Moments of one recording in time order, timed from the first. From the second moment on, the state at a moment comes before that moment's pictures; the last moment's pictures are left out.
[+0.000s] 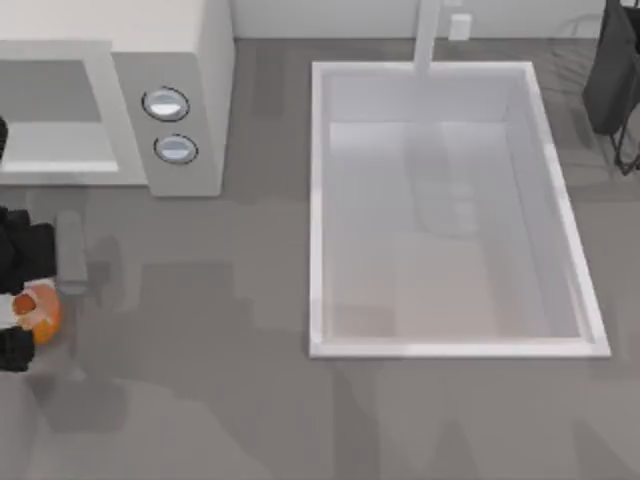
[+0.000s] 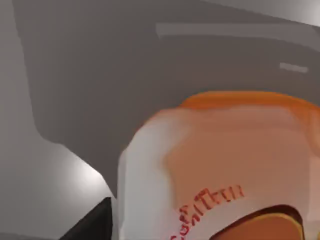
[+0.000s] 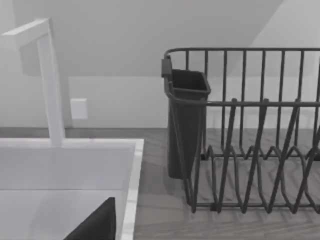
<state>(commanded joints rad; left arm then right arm) 0.04 1.86 1.06 -0.77 -0.01 1.37 0.00 0.00 0.00 0.00 0.00 0.00</state>
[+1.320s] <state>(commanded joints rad) 0.04 1.97 1.08 -0.68 -0.01 1.37 0.00 0.00 0.00 0.00 0.00 0.00</state>
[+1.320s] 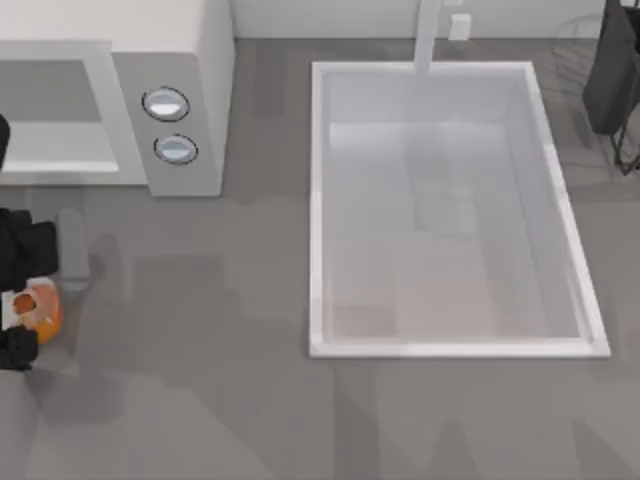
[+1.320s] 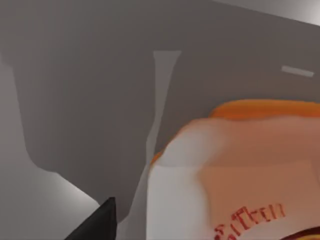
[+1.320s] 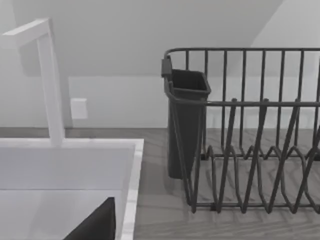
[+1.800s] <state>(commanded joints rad) 0.04 1.97 1.08 -0.68 -0.01 1.37 0.00 0.00 0.00 0.00 0.00 0.00</state>
